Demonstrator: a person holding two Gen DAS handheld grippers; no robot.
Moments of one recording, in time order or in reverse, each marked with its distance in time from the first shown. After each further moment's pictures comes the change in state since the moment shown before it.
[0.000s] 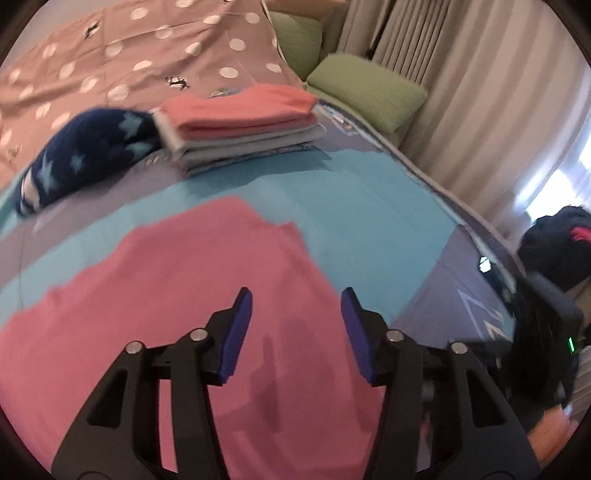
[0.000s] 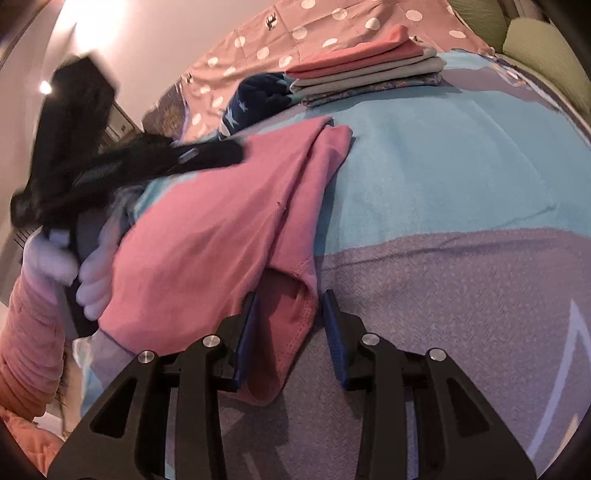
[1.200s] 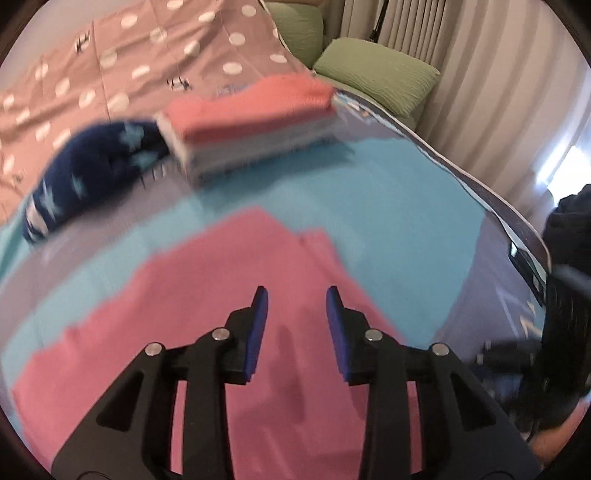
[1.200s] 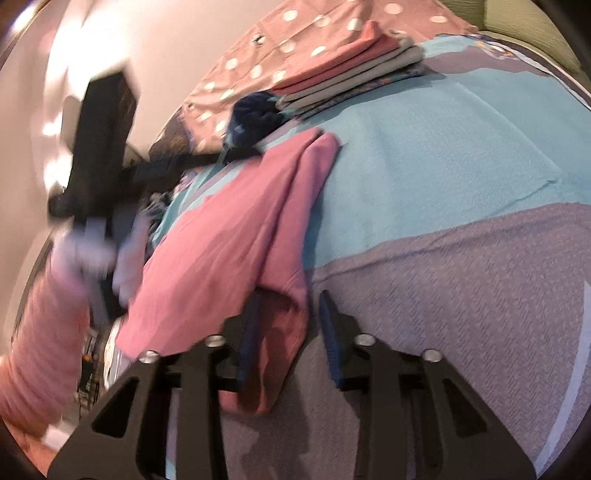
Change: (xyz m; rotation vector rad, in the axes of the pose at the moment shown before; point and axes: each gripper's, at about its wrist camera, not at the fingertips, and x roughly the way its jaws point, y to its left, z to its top) left arm 0.028 0.021 0.004 0.039 0.046 0.038; right arm 0.004 -0.016 0.006 0.116 -0.031 0.022
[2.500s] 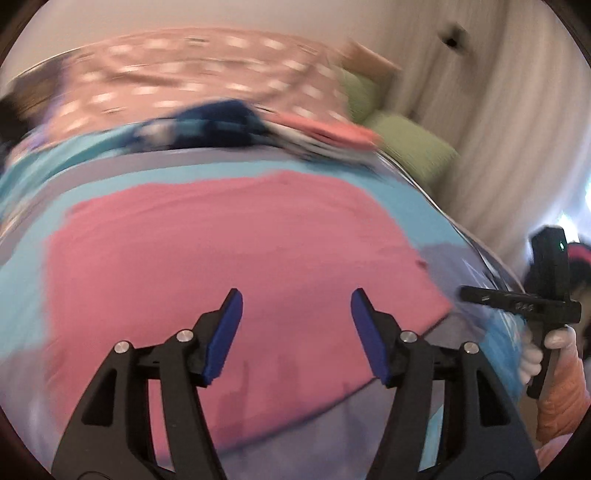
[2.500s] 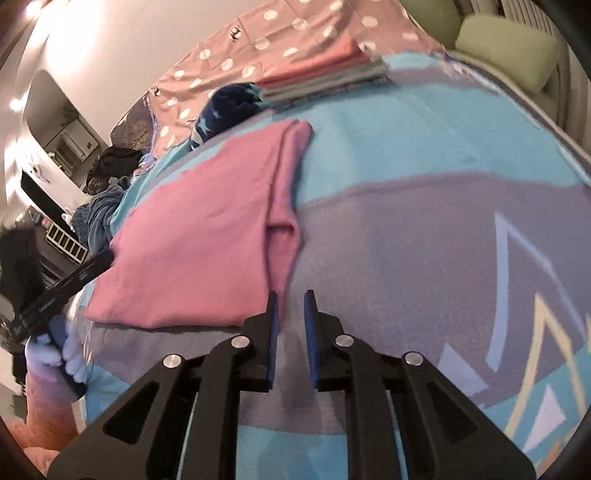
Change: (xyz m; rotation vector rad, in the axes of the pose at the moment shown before) left arm -0.174 0.056 -0.219 -0.324 -0.317 0.090; right arm -0.050 0.052 -0.040 -0.102 -0.006 -0.215
